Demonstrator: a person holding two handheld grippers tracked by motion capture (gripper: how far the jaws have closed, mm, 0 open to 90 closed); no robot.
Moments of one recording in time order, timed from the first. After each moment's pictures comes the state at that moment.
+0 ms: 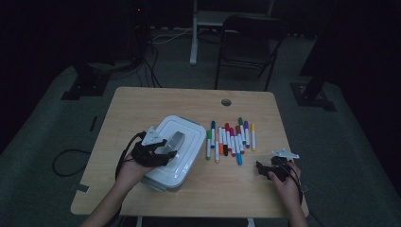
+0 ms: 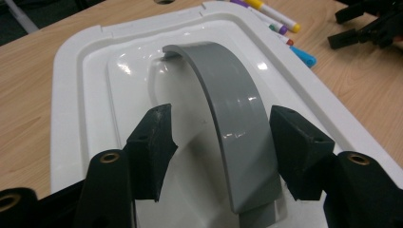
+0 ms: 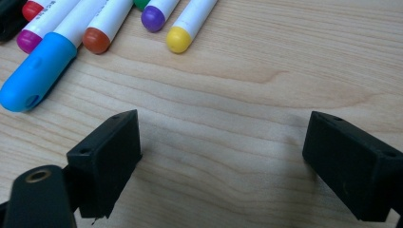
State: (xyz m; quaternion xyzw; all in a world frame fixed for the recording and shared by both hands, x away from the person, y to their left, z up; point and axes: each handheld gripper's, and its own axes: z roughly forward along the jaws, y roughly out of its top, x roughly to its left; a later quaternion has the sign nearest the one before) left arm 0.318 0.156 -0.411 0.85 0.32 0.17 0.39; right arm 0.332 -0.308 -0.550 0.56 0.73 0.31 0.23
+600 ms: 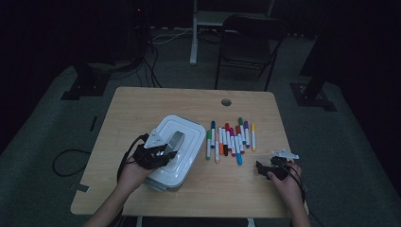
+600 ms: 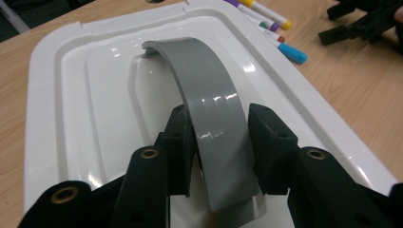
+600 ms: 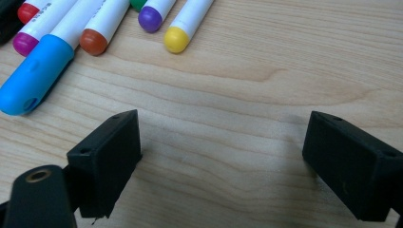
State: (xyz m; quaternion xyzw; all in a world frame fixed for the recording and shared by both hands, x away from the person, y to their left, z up) left arm 0.311 0.152 -0.412 0.85 0.32 0.16 0.39; right arm 0.331 -0.305 -0.550 0.57 0.73 0.31 0.24
